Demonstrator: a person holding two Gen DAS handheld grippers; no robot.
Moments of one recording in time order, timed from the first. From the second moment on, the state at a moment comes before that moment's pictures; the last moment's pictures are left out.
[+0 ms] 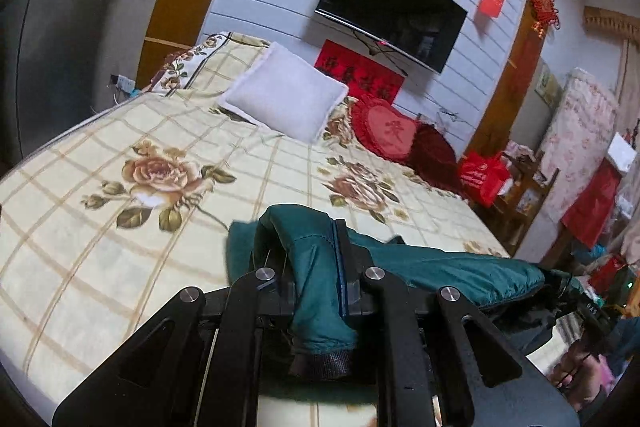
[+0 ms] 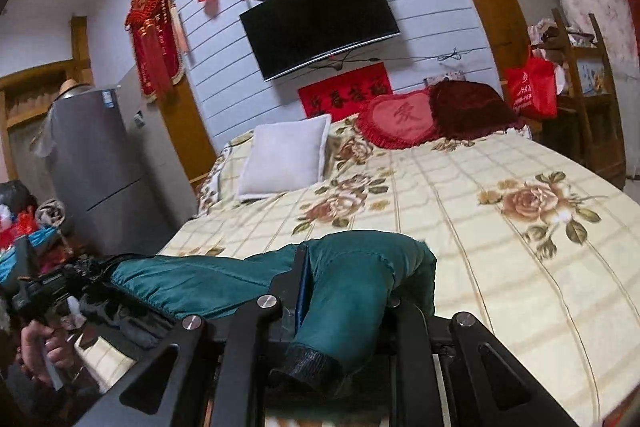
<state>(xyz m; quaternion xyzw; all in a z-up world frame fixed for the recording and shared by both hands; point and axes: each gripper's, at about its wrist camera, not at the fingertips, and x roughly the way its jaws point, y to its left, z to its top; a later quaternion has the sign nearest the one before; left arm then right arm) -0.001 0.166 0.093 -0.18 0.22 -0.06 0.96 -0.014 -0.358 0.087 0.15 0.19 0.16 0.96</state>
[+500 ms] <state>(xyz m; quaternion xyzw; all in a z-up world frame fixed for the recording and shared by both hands) 0.131 0.160 0.013 -0.19 0.29 0.03 0.94 0.143 -0.327 0.030 0.17 0.25 0.11 0.95</state>
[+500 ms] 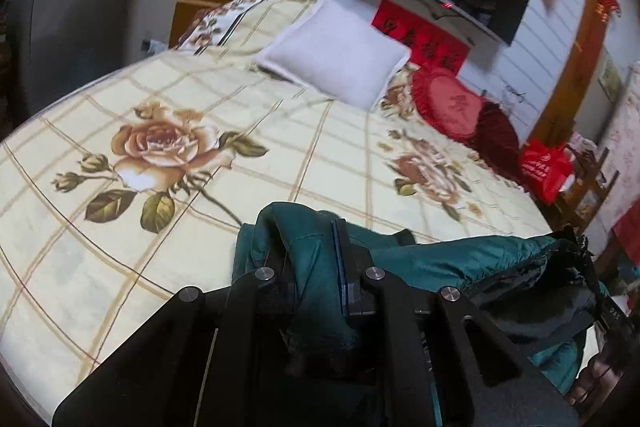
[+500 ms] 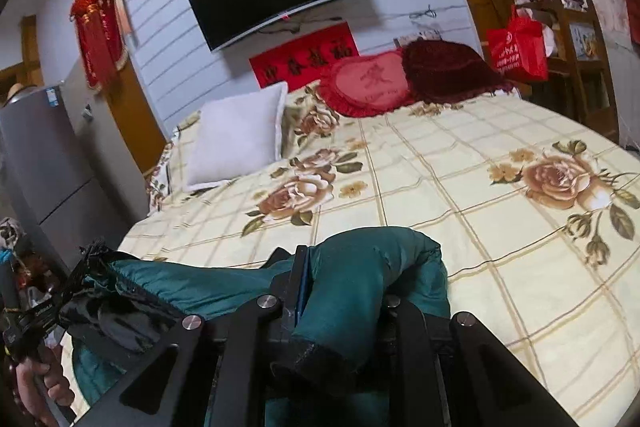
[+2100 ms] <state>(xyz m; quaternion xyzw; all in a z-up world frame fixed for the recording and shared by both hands) 0.152 0.161 0.028 -0.18 0.29 0.00 0.94 0.155 -0.342 0.034 0.27 0.23 0.15 0.93</state>
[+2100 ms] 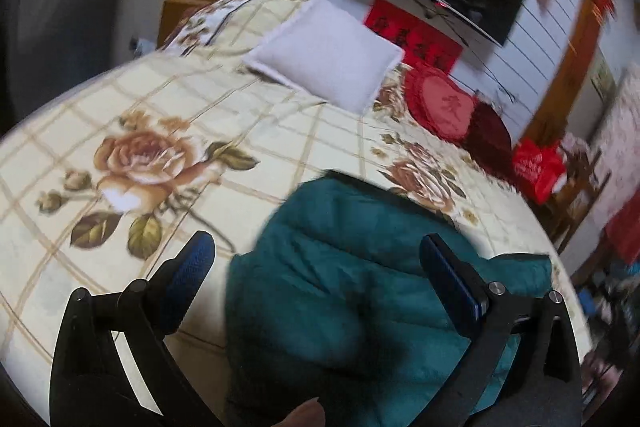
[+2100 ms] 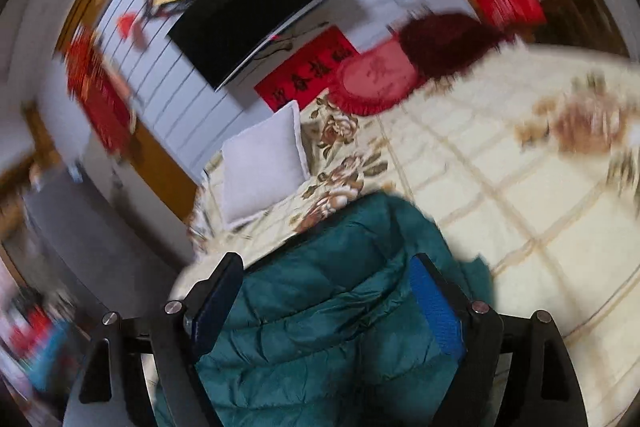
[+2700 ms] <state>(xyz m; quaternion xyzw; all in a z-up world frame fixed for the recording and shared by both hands) 0.226 0.106 -0.046 -0.03 0.41 0.05 0.91 0.254 -0.268 -0.035 0.06 0.43 0.07 0.90</state>
